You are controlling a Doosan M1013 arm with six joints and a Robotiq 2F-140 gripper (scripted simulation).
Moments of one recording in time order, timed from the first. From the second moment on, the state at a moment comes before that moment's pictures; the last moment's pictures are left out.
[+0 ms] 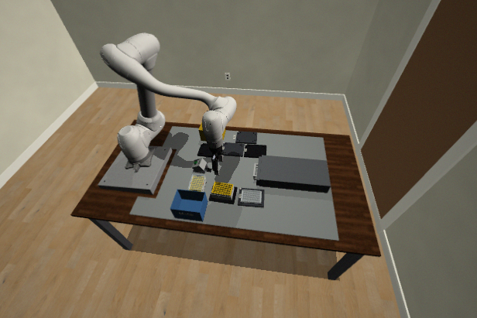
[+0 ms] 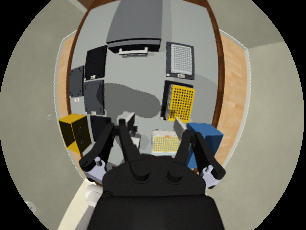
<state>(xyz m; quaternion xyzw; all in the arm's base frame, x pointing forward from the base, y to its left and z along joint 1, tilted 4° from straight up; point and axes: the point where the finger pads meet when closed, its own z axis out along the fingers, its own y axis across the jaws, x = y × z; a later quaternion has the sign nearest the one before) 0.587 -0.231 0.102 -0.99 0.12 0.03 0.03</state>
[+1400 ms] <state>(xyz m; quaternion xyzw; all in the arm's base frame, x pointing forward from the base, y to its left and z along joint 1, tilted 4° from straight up) 0.599 -0.328 0.093 -0.99 0.12 0.03 0.03</state>
